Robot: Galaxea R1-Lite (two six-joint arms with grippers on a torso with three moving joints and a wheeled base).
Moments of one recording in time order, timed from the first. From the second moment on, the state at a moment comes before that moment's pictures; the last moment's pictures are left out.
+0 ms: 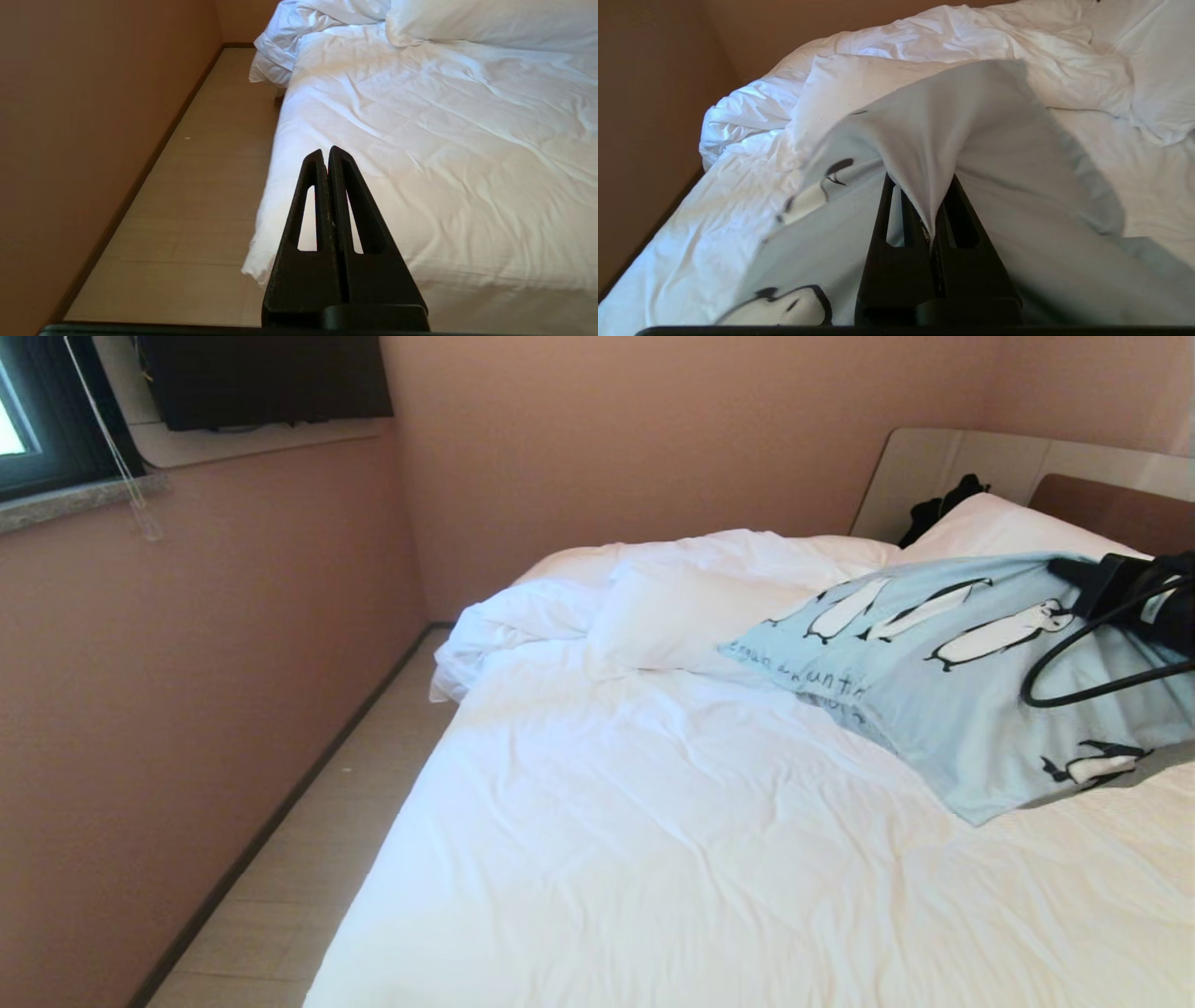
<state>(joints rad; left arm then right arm) 0.00 0.00 0.00 -0.01 0.00 0.01 -0.24 1.62 -1.04 -0.67 0.29 0.14</state>
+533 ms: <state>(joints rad) 0.00 0.00 0.00 -0.01 0.00 0.01 -0.40 1.62 -1.07 -0.67 0.42 0.19</state>
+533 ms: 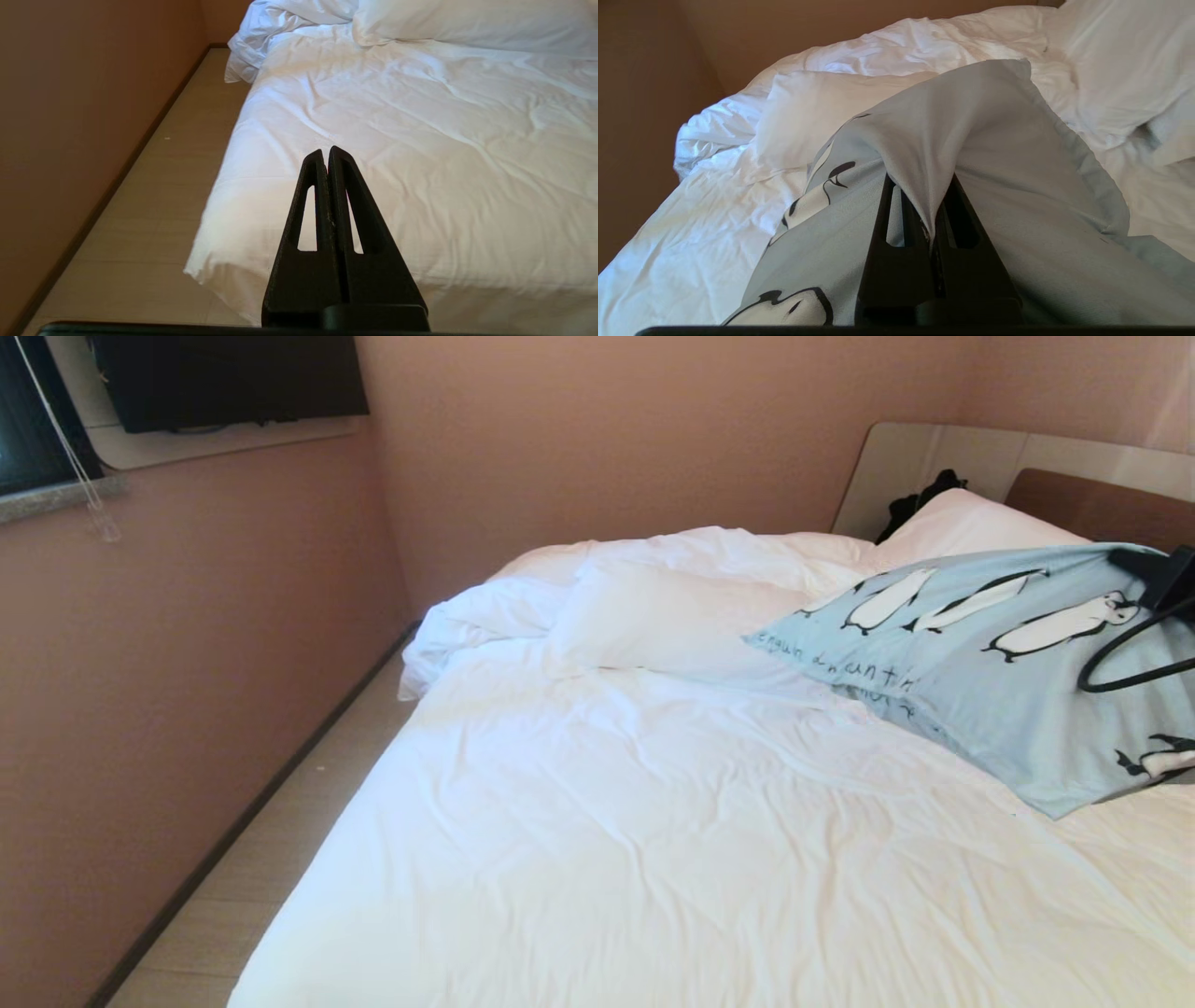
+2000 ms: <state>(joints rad) 0.00 0.00 0.00 -0.01 0.00 0.01 -0.85 1.73 -1.23 -0.67 0.89 0.39</state>
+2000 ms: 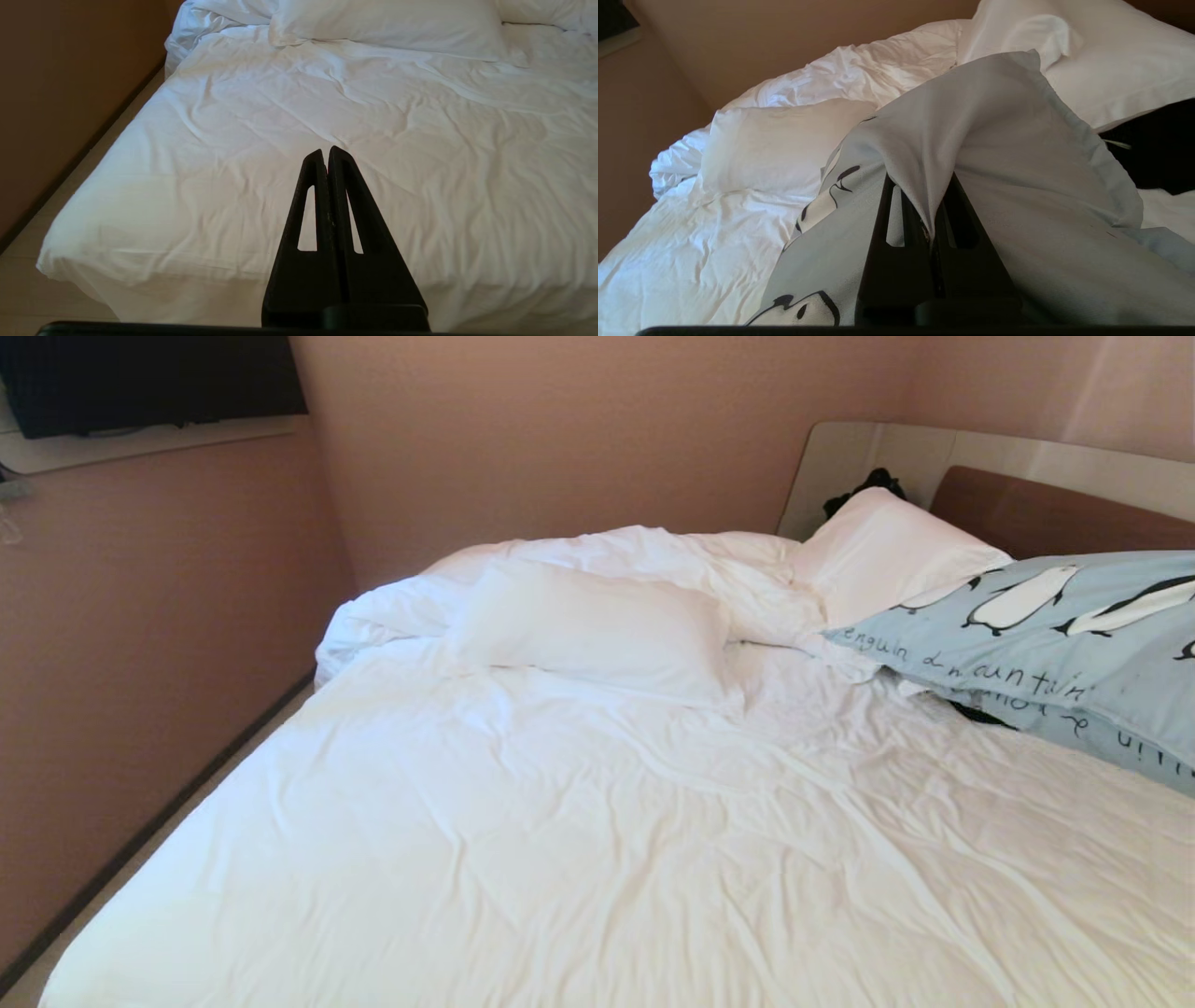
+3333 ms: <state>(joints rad) 0.00 0.00 0.00 -0.01 0.00 0.01 -0.89 1.86 -1.30 -0.68 0.96 0.43</state>
